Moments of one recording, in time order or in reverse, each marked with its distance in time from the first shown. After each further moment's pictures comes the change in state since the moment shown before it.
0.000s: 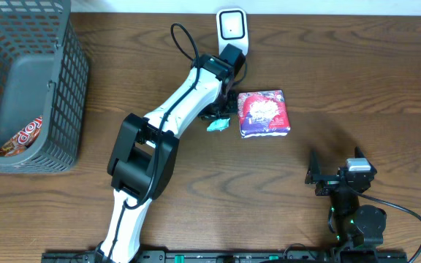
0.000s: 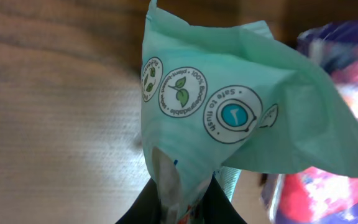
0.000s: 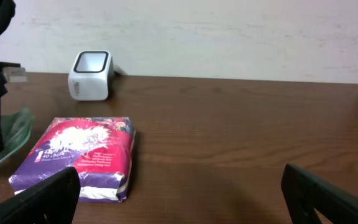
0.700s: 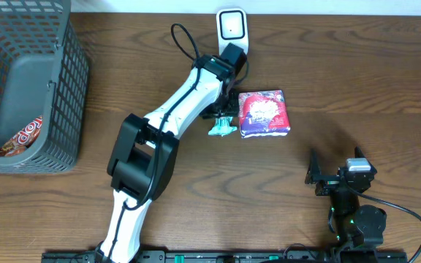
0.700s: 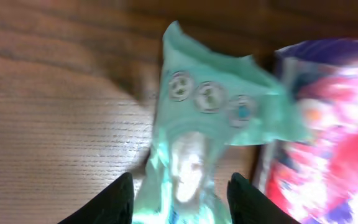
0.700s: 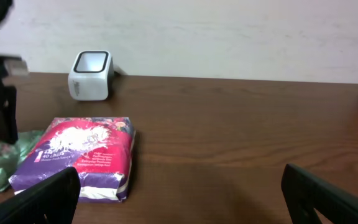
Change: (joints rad) left arm 0.003 -0.025 0.008 0.019 0.005 -0.005; right arm 0.000 0.000 0.000 0.000 0.000 0.000
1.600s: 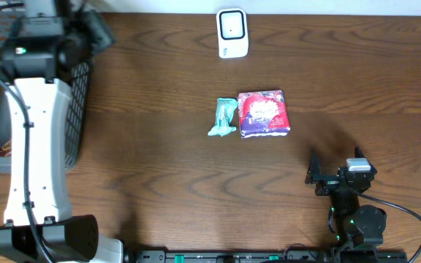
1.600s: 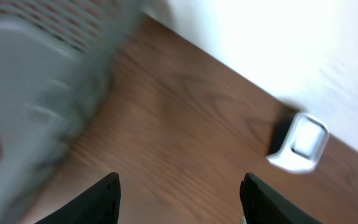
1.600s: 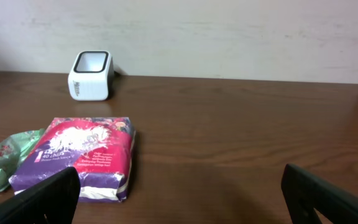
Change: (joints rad) left arm 0.615 -0.539 0.049 0.044 -0.077 0.117; right arm 0.000 0.000 0.000 0.000 0.000 0.000
